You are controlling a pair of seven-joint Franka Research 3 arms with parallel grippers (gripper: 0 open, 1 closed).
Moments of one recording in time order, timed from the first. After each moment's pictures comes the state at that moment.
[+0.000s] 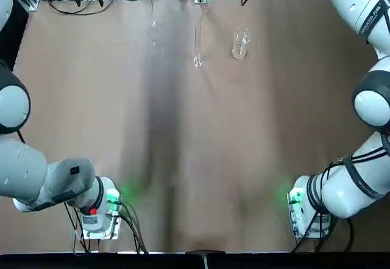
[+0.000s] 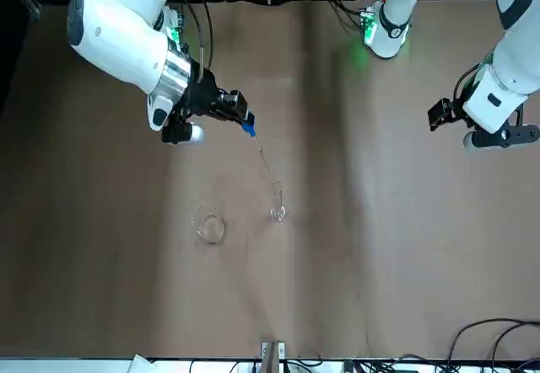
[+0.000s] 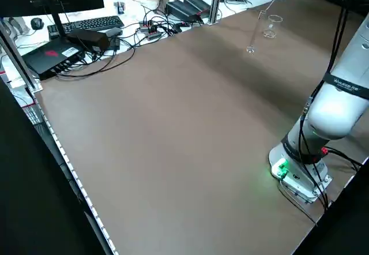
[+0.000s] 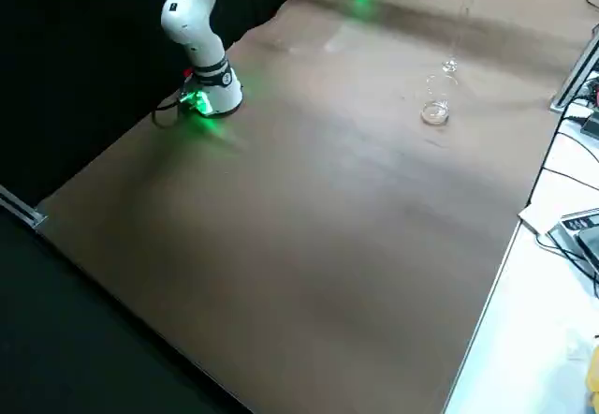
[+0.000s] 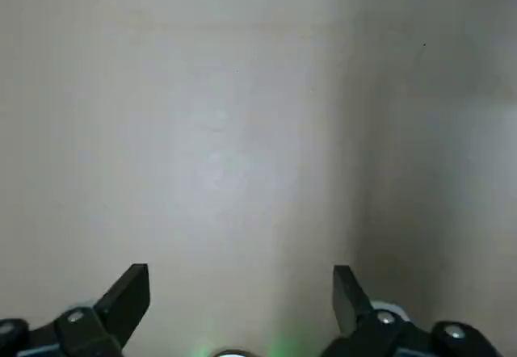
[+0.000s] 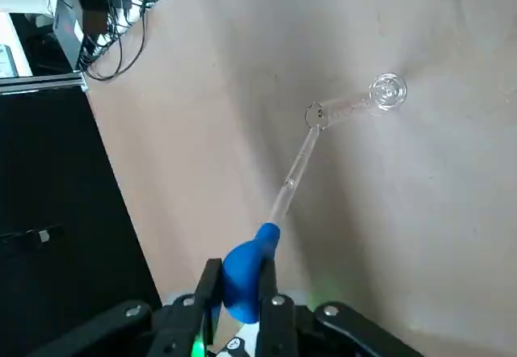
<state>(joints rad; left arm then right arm) 0.25 0.03 -0.42 -1.63 0.06 1.56 -0.20 0.49 0.22 0.04 -1.49 0.68 2.02 0.58</state>
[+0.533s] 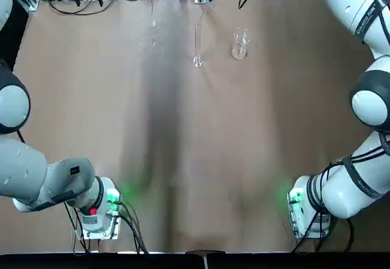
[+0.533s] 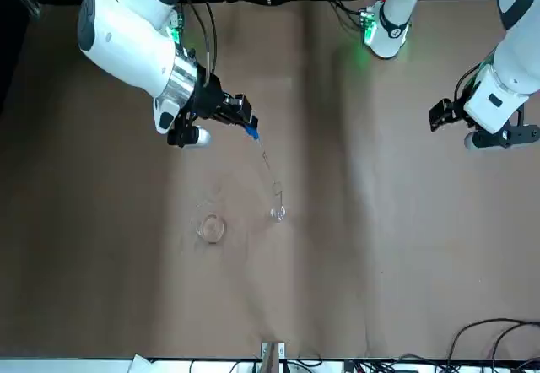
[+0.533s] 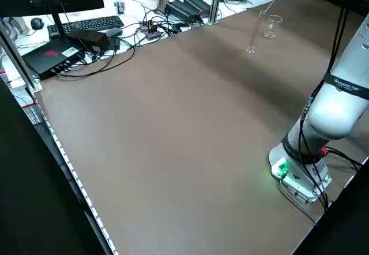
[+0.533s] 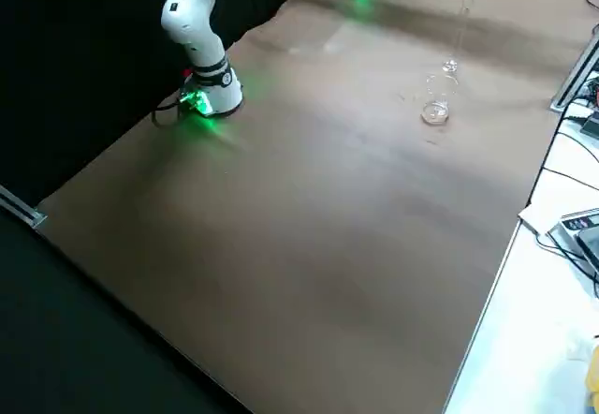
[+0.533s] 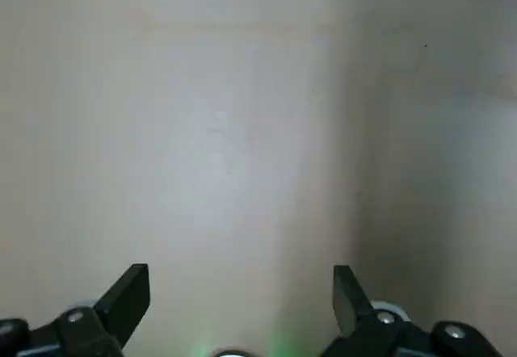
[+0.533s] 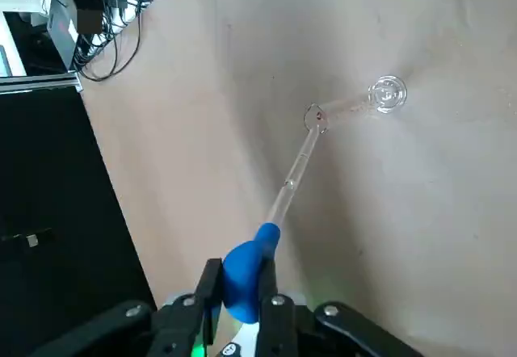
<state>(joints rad) 0.26 0.03 -0.42 -1.63 0.06 1.56 -0.20 0.50 0.24 0.04 -1.49 0.67 2.04 0.58</state>
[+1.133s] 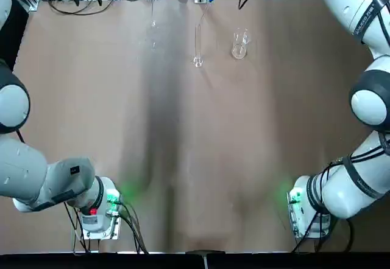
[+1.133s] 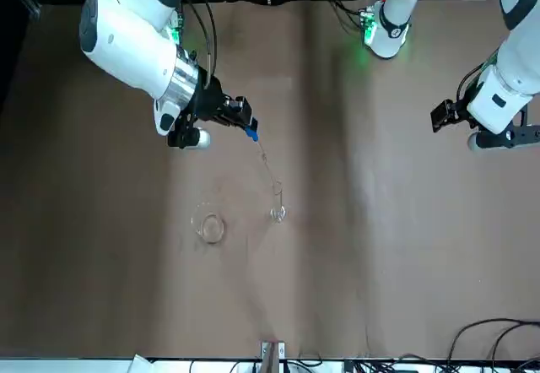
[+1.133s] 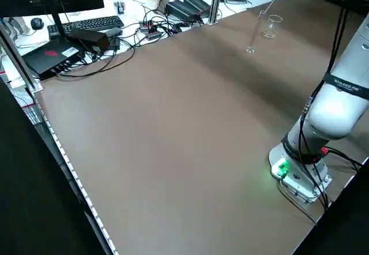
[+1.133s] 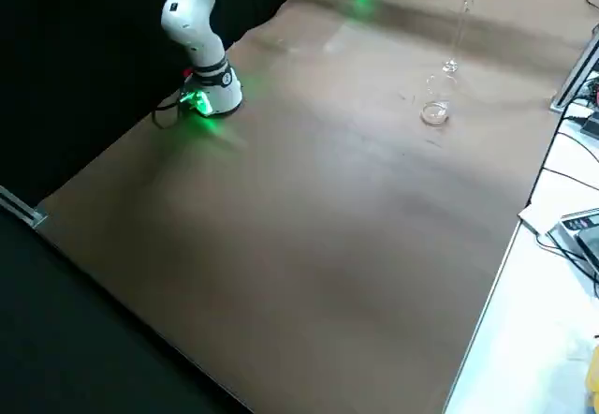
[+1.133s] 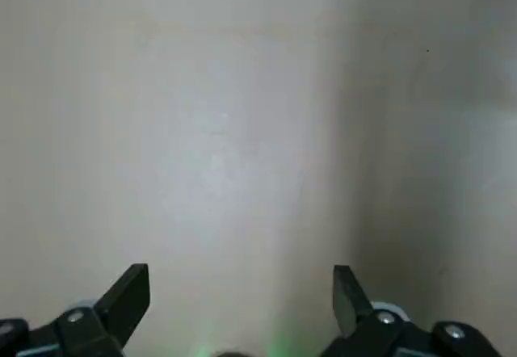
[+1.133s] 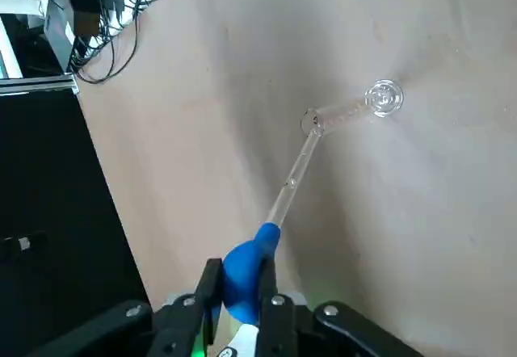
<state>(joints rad) 0.26 0.03 -0.42 -1.63 0.06 1.57 -0.20 0.50 0.25 0.04 -1.49 0.65 2.05 0.58</state>
